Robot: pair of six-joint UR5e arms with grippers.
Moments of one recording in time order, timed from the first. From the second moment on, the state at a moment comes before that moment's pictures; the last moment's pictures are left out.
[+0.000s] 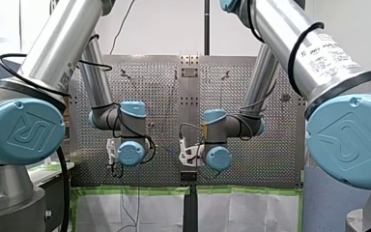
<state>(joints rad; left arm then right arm) -0.55 -1.99 -2.39 -1.89 -2.15 -1.63 2.38 -0.92 2.01 -1.00 1.83 1.47</state>
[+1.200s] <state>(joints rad) -0.61 -1.96 -2.44 -1.93 -2.20 -1.58 2.38 -0.92 2.01 -1.00 1.83 1.47</state>
